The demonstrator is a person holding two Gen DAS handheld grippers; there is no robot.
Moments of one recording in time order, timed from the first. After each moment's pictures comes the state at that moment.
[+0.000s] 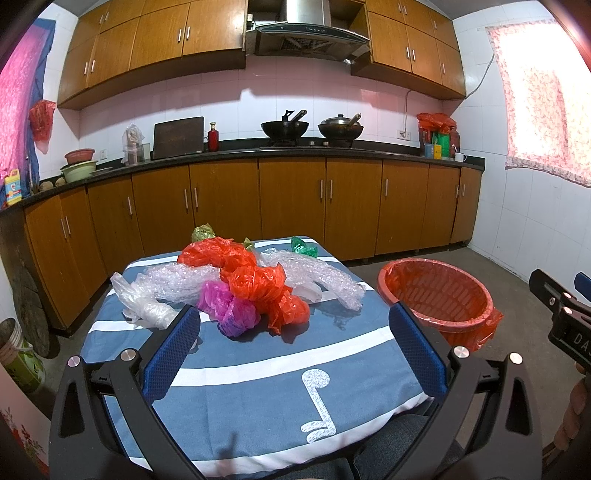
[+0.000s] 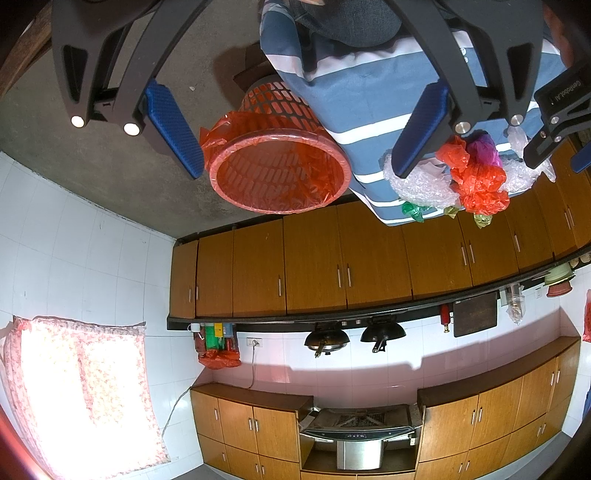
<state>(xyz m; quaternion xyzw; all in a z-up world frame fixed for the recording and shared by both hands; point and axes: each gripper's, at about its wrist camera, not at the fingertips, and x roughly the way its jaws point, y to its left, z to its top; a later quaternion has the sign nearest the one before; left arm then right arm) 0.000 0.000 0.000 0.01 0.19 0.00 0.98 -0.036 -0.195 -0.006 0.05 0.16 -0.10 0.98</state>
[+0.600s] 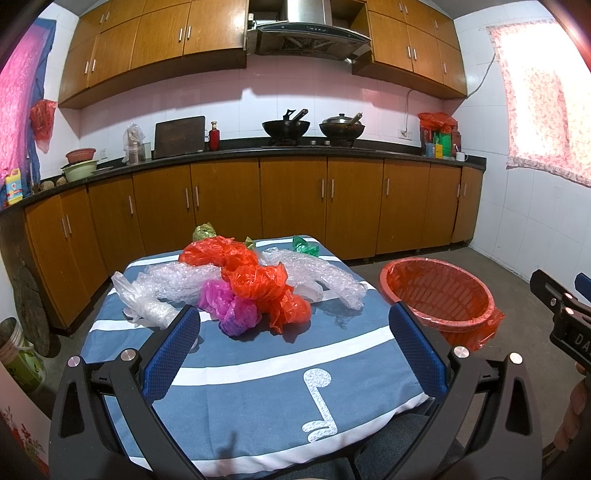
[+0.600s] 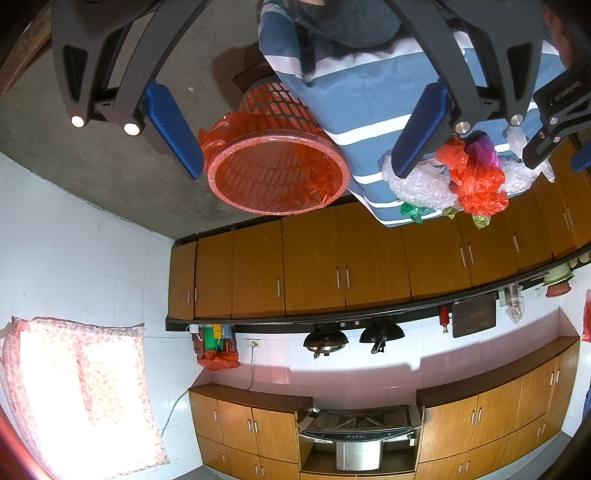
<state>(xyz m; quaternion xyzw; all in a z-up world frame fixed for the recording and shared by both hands) 0.000 0.000 0.000 0.01 0.19 0.00 0.98 -0.035 -0.194 -0.007 0.05 0.16 -0.10 0.98</state>
